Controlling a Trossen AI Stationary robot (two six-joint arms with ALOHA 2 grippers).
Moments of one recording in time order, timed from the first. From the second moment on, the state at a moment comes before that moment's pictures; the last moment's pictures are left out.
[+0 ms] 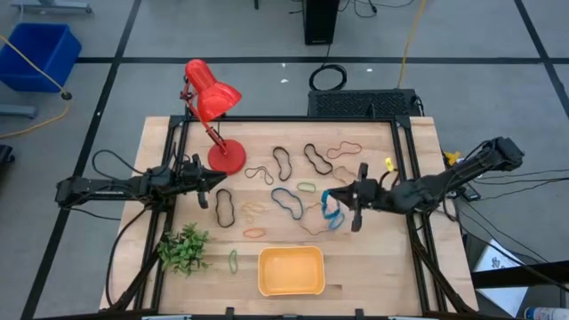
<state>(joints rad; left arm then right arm) 0.06 0.20 0.01 0.13 -0.19 -0.14 0.41 0.99 0.63 0.30 0.60 0.07</state>
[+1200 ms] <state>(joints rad) 0.06 0.20 0.01 0.13 -0.18 -0.16 0.52 1.63 1.16 0.01 0.45 -0.04</state>
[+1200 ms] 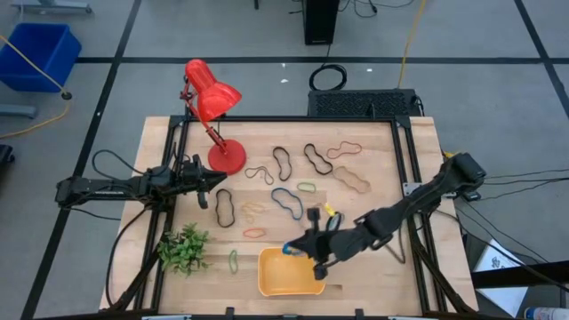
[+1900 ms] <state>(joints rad) 0.06 0.20 0.01 0.13 -0.18 -0.16 0.49 1.81 1.12 0.01 0.25 0.24</state>
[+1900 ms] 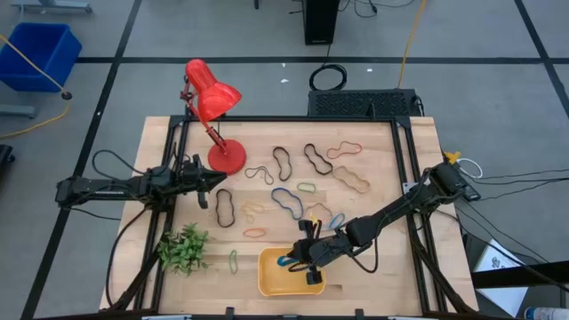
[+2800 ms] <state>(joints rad) 0.06 0.20 0.01 0.13 -0.18 -0.17 0.48 1.81 1.03 0.09 0.10 0.47</state>
